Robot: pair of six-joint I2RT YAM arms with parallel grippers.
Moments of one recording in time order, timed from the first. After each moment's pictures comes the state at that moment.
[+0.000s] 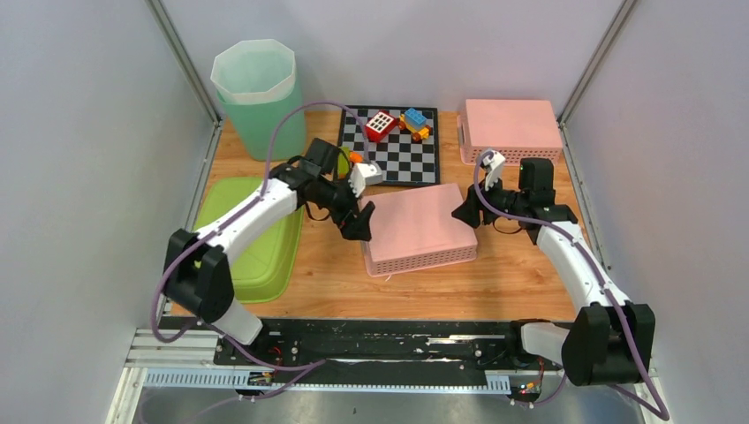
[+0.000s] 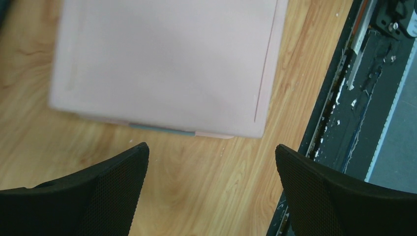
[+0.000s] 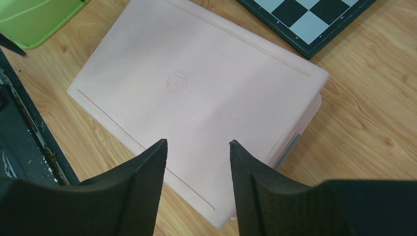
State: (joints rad) left arm -0.51 1.60 1.25 -0.69 0.66 0.40; right arm 0.06 1.18 0.86 -0.35 -0.77 -0.27
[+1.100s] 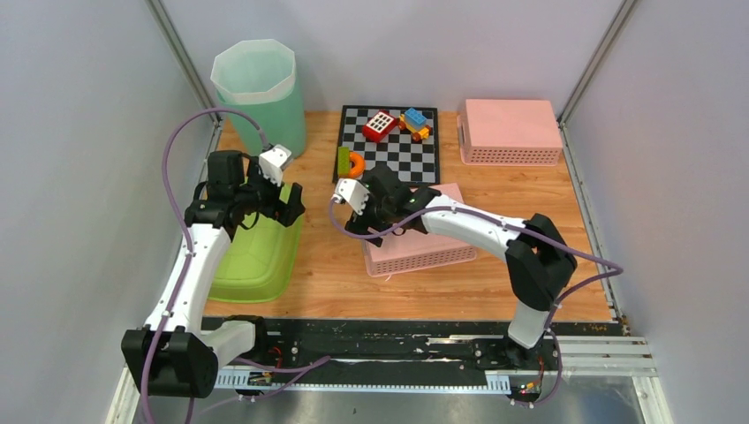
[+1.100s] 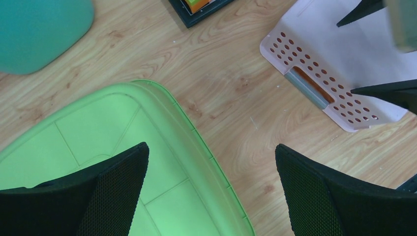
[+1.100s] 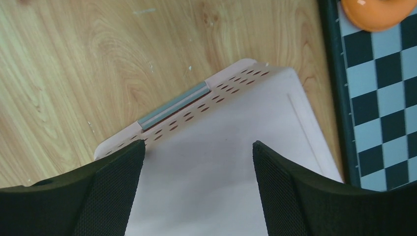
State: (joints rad) left arm -0.02 1.09 0.99 -0.58 0.49 0.37; right arm 0.87 1.73 1.32 -0.38 -0.12 -0.42
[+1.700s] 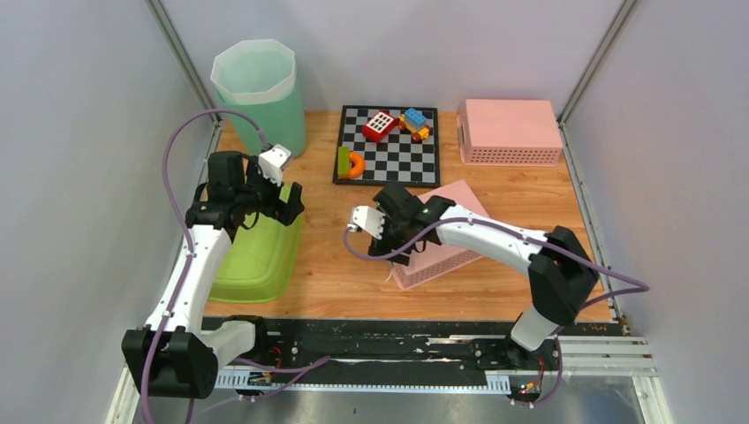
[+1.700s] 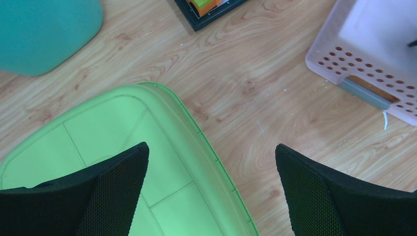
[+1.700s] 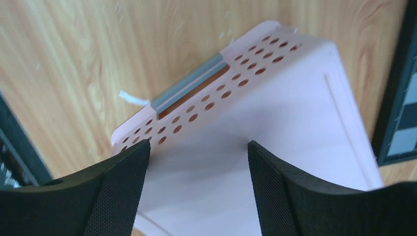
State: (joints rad) left arm -0.02 1.09 0.97 -0.54 0.46 0.37; right arm 0.89 1.66 1.24 -0.63 -0.08 -0.53
